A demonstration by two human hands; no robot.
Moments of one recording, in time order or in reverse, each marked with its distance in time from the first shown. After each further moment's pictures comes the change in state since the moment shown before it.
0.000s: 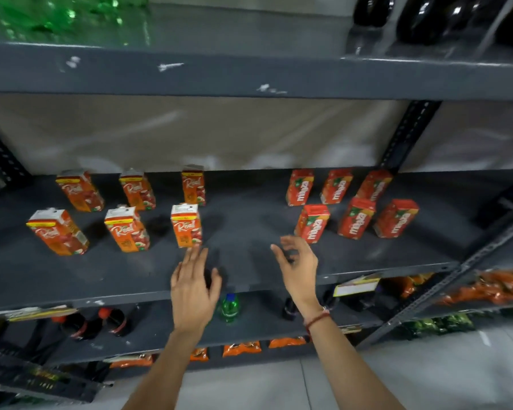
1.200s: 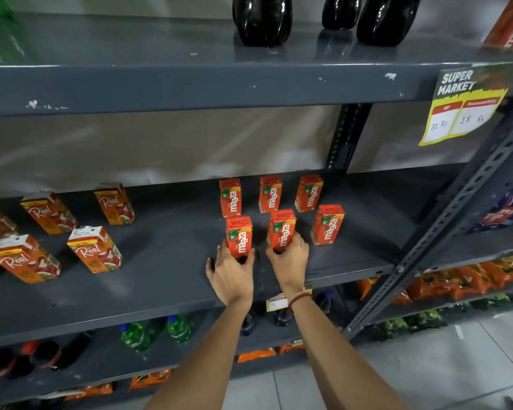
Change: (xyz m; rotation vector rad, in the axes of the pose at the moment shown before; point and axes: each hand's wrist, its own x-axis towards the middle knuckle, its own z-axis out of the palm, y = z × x) left_hand 0.039 0.193 0.157 -0.146 0.097 -0.359; right_hand 0.085 0.077 -0.104 -0.264 0.115 0.212
